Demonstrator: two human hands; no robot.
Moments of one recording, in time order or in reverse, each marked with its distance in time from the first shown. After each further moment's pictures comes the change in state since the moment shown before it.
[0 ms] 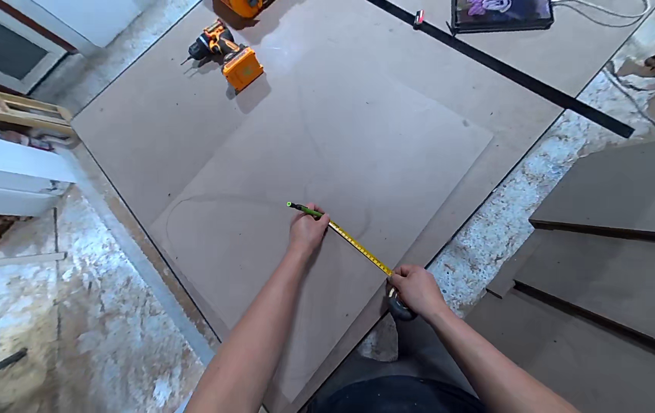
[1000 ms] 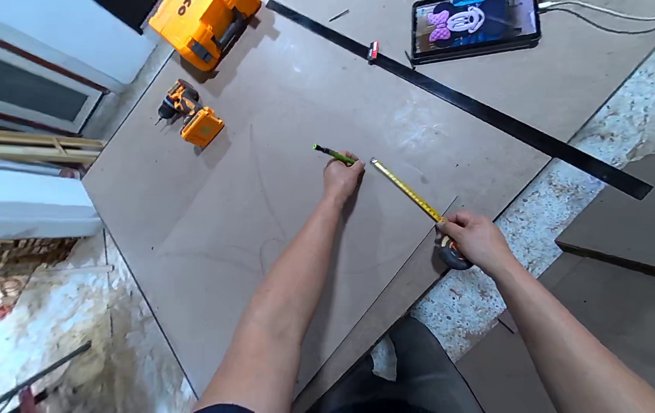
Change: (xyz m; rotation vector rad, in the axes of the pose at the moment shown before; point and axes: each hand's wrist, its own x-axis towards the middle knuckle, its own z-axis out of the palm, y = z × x) left_hand 0.188 0.275 0.101 -0.275 0.030 0.158; right_hand 0.168 0.008 -0.298 0.146 0.217 -0.223
